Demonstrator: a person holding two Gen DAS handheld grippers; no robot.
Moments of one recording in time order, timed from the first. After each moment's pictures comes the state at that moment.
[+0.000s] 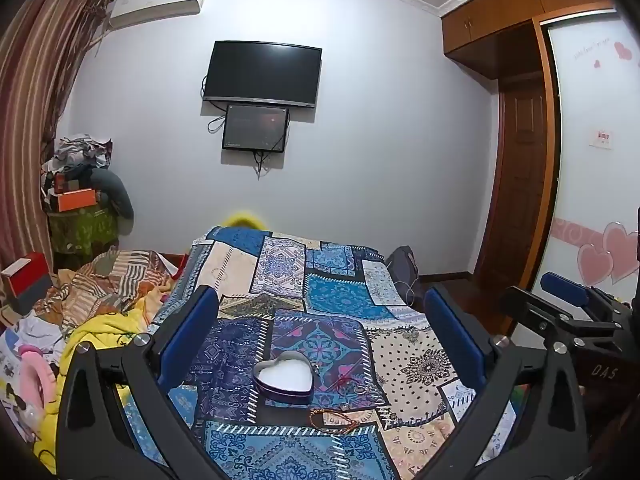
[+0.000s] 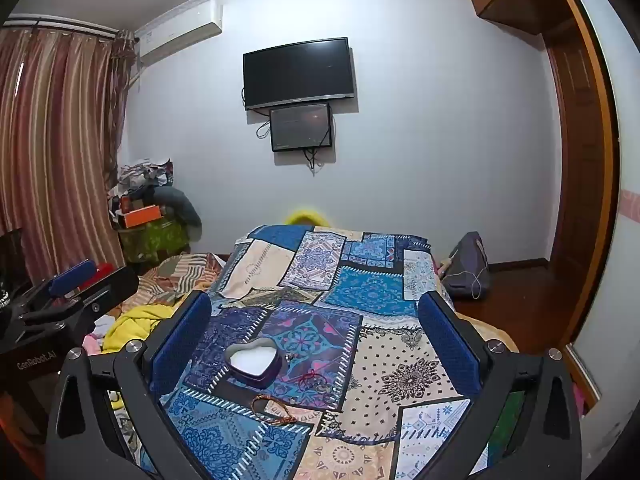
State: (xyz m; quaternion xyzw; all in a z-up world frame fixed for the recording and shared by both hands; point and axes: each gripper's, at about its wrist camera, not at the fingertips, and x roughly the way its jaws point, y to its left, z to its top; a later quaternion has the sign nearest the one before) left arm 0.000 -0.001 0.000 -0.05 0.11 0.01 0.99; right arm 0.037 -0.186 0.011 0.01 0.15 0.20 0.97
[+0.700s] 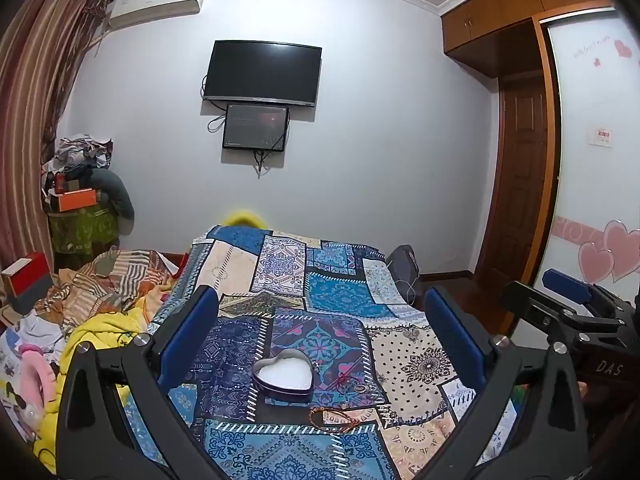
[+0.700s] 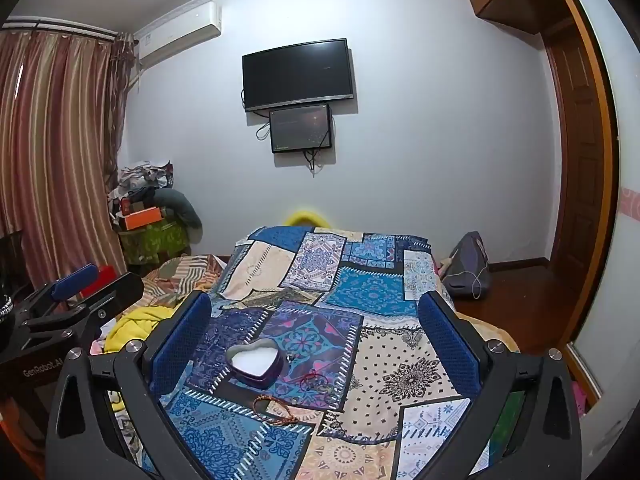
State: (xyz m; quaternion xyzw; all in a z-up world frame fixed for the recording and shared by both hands) left arm 0.002 -0.004 -0.004 -0.05 0.11 0.01 0.99; right arm 0.036 -0.188 0.012 0.01 0.15 0.20 0.97
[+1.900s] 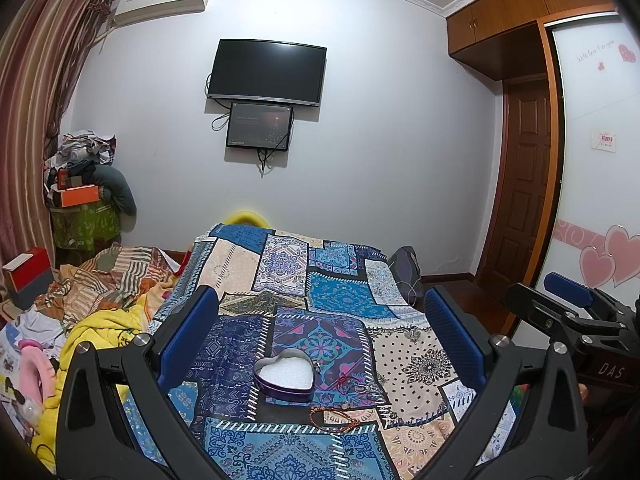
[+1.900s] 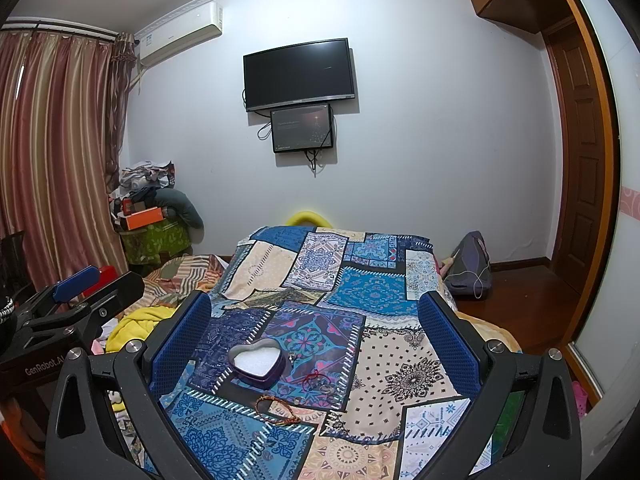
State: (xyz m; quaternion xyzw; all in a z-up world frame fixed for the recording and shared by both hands) left arm 0.001 0.001 -0.004 -0.06 0.11 0.01 0.99; right arm 0.035 -0.188 0.013 0.01 0.14 0.20 0.97
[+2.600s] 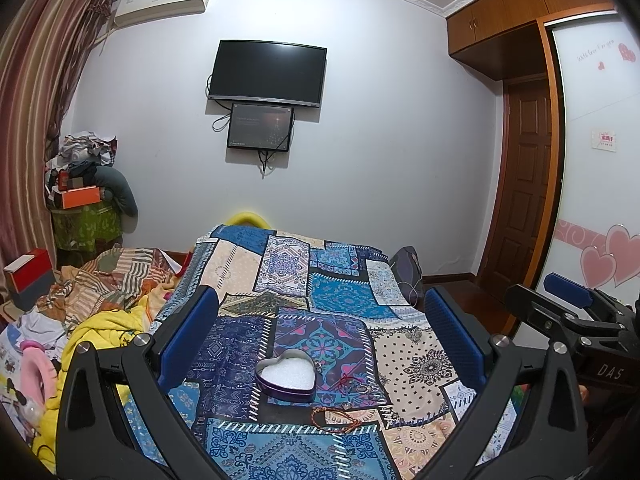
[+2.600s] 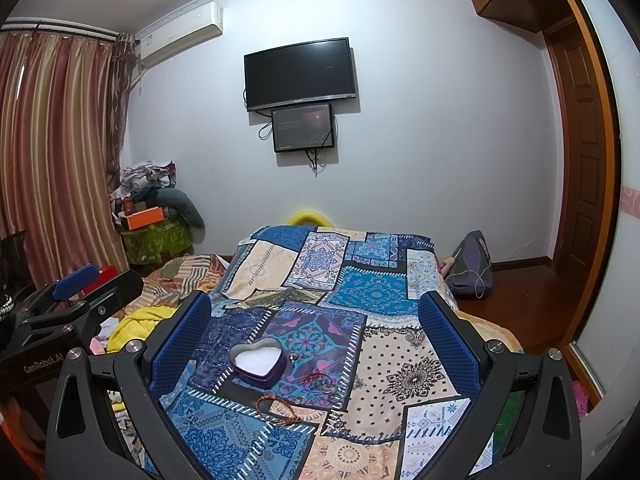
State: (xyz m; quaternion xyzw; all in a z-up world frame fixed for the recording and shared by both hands) left arm -0.001 0.002 -0.003 -0.06 0.11 0.01 0.99; right arm 0.034 -0.182 0.011 0.01 0.15 0.20 0.97
